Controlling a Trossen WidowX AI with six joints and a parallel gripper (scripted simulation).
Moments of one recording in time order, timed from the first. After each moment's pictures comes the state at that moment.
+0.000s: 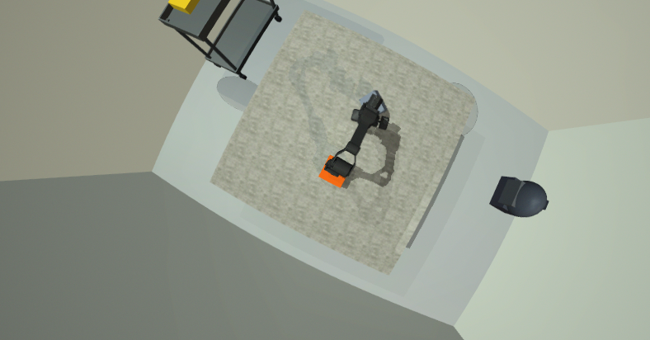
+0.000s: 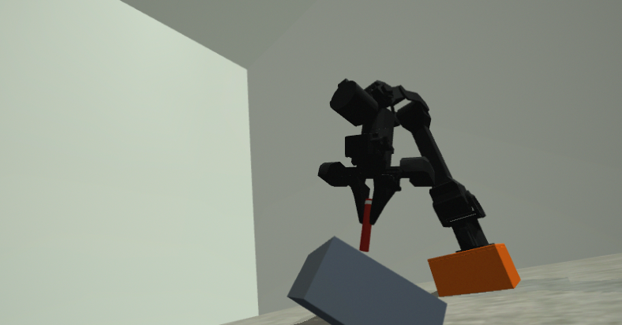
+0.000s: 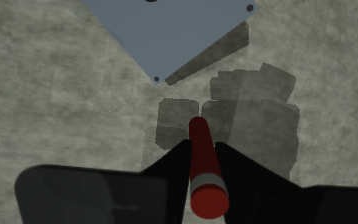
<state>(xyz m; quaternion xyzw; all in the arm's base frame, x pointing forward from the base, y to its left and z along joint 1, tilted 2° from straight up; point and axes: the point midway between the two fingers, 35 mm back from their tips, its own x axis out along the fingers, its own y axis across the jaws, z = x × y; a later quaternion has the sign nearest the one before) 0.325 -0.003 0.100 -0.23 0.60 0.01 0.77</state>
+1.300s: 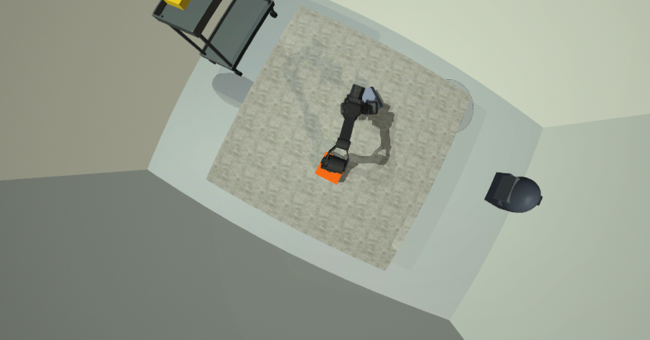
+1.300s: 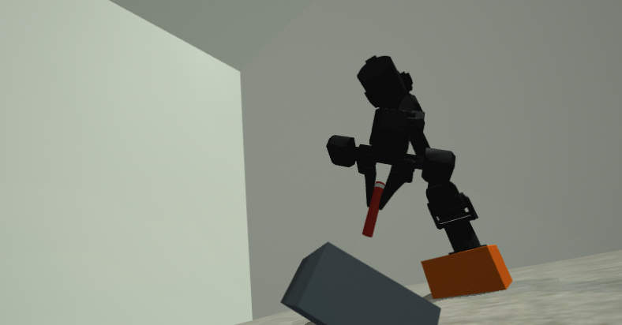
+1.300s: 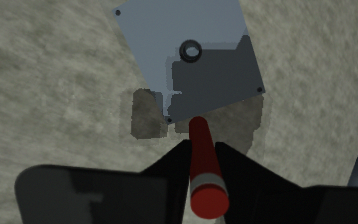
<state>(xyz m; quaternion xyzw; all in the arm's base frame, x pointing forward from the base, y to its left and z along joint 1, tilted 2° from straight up) 0.337 0.047 0.113 -0.36 0.53 0.06 0.77</state>
